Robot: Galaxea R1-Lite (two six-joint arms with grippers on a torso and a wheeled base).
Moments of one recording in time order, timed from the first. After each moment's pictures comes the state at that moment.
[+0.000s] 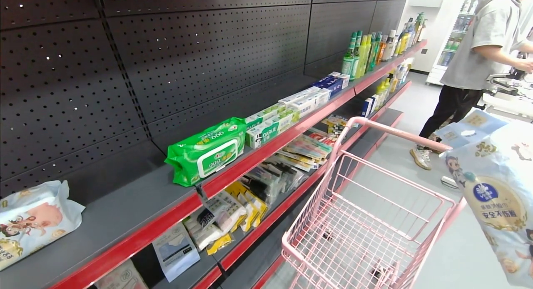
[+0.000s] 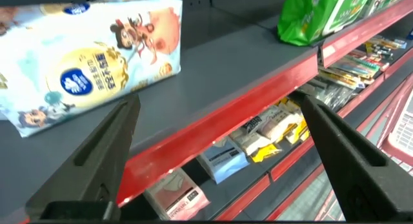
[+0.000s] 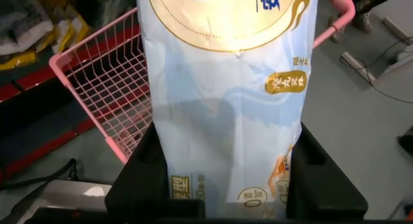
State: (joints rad) left arm 0.18 0.00 0.00 0.01 -0.05 0.00; right arm -0.07 0.65 -0.47 0.23 0.04 -0.25
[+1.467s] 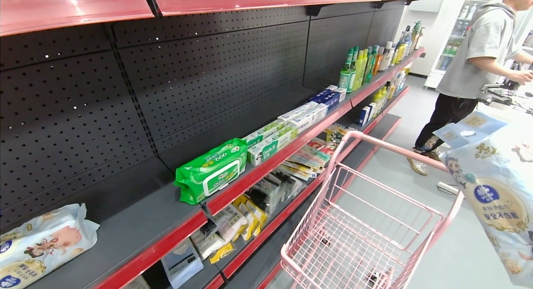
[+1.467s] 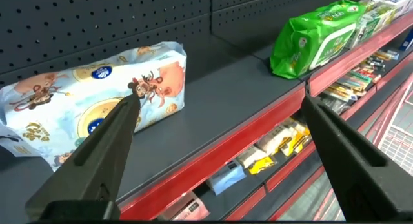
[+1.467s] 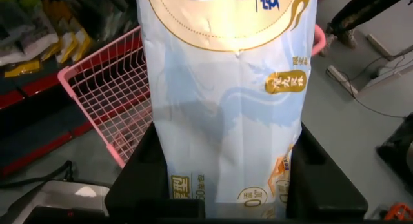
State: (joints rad) left arm 0.18 0.00 0.00 0.01 -0.05 0.00; right arm -0.07 0.63 -0.47 0.23 0.05 -0.29
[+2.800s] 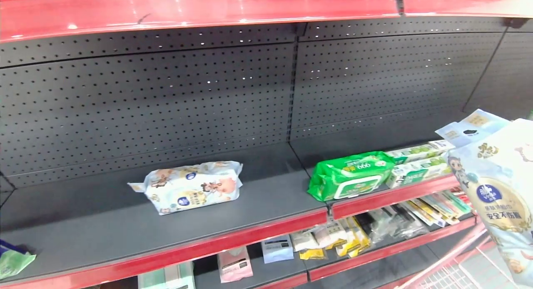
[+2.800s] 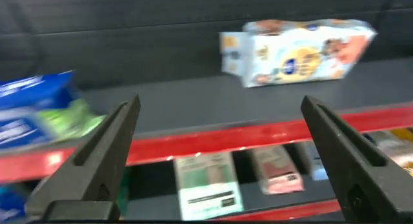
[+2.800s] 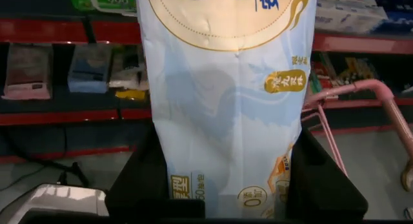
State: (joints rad) left arm 0.18 0.00 0.00 0.01 -0.05 0.00; right arm -0.08 0.62 -0.46 0.22 0.04 -0.31
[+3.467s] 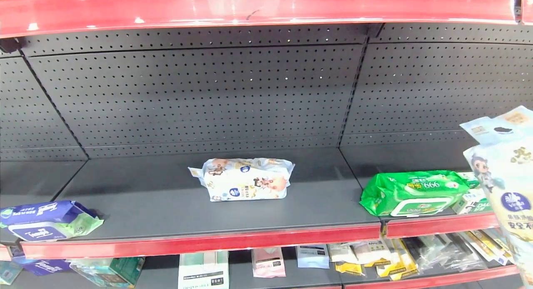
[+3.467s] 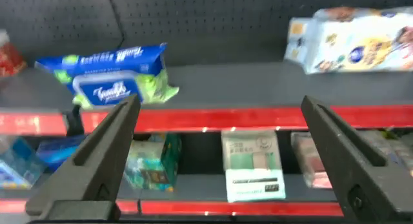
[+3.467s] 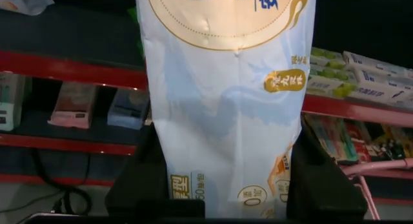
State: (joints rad) left arm 0.17 0.00 -0.03 0.02 -0.08 0.05; right arm -0.08 0.40 -0.40 0.23 0.05 -0.28
